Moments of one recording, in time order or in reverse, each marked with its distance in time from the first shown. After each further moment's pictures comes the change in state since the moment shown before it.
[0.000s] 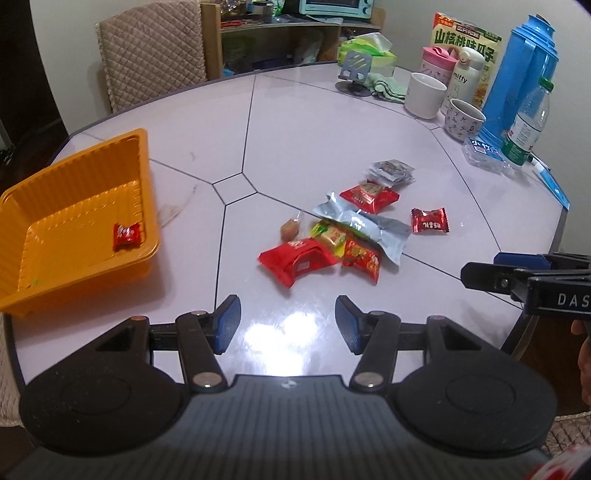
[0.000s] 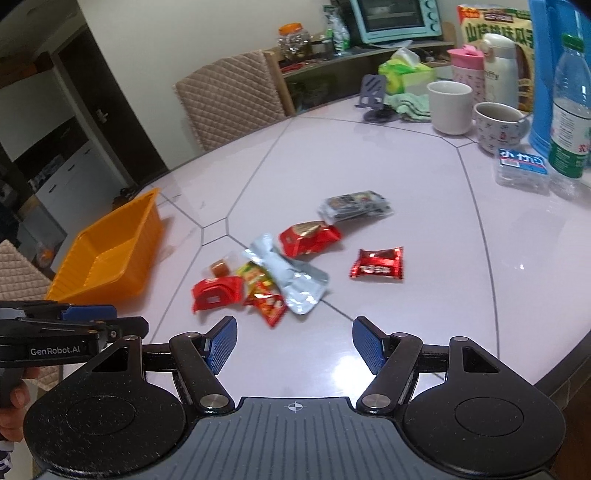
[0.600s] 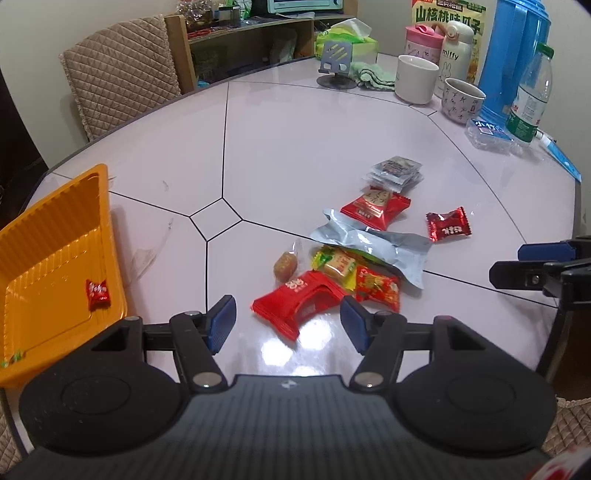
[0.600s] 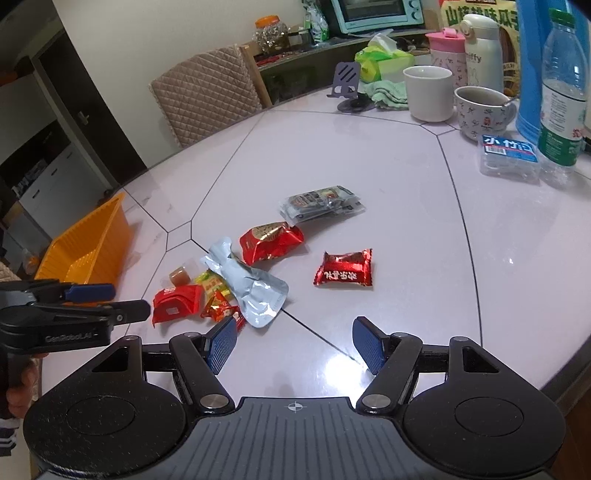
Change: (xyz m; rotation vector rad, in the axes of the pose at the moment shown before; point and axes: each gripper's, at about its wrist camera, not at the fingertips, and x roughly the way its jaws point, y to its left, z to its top) left arm 0.059 -0.005 0.027 0.134 -0.011 0.006; right arm 0.027 -0.029 0.012 0.028 0.019 -0.032
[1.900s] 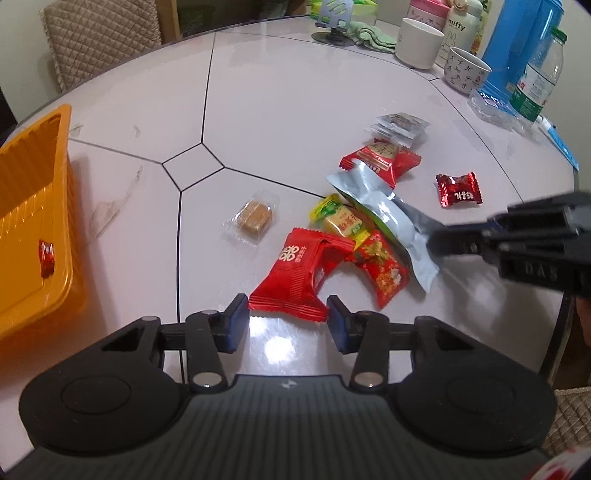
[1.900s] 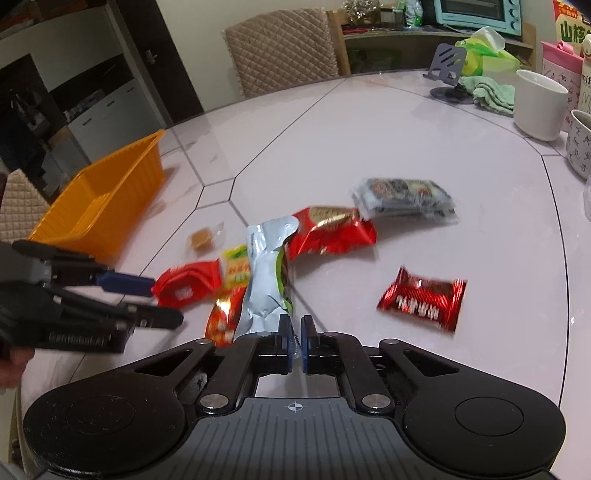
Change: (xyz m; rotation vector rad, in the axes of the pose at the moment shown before) left arm 0.039 0.013 -0.019 -0.046 0.110 -0.091; right arm 0.075 0.016 0.003 -0.241 0.099 0.134
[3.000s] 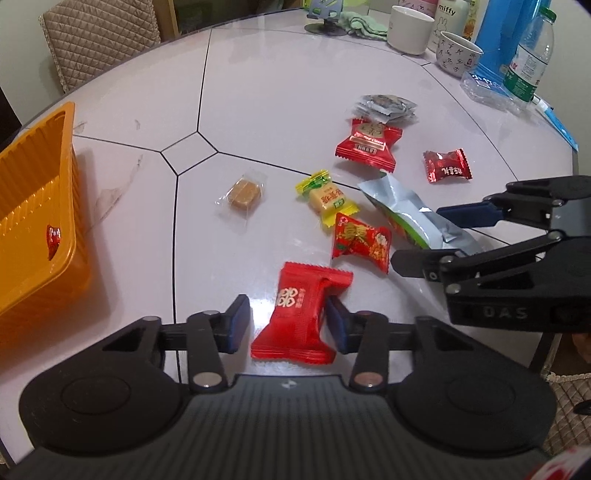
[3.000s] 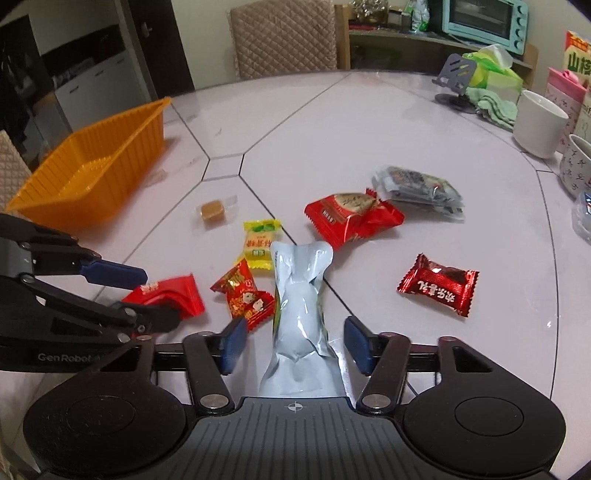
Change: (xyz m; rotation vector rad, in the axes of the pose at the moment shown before) left arm -0.006 -0.017 -0.013 0.029 0.023 0.033; right arm 0.012 0.041 -0.007 -0.079 0.046 -0.129
